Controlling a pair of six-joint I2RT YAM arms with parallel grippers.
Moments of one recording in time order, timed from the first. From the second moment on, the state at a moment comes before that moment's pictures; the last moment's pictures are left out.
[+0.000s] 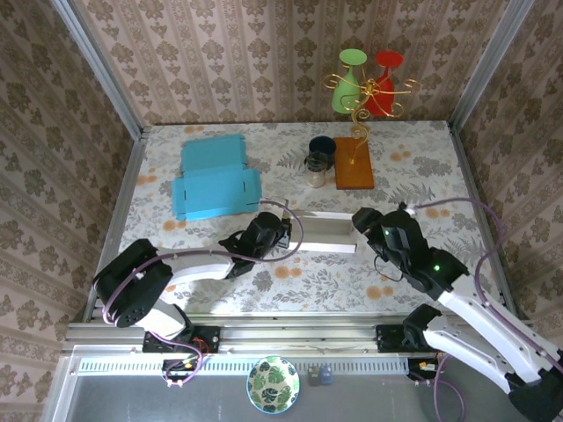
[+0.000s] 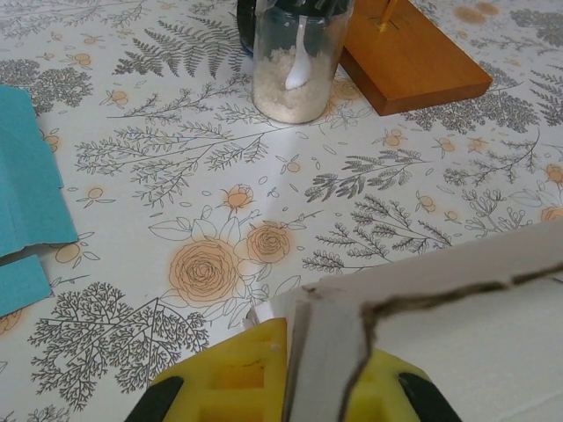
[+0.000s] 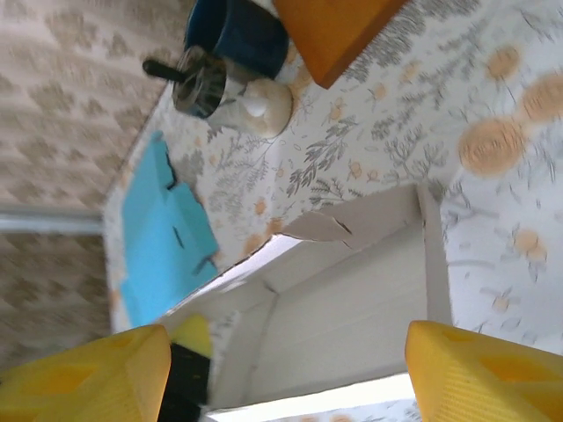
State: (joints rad) left arm -0.95 1.50 0.64 0.34 -0.35 -0.37; right arm 0.59 0.72 0.66 -0.55 0.25 1.31
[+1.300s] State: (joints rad) left arm -1.09 1.59 0.68 0.37 -0.62 -0.37; right arm 0.52 1.26 0.88 -0.42 0.05 1.91
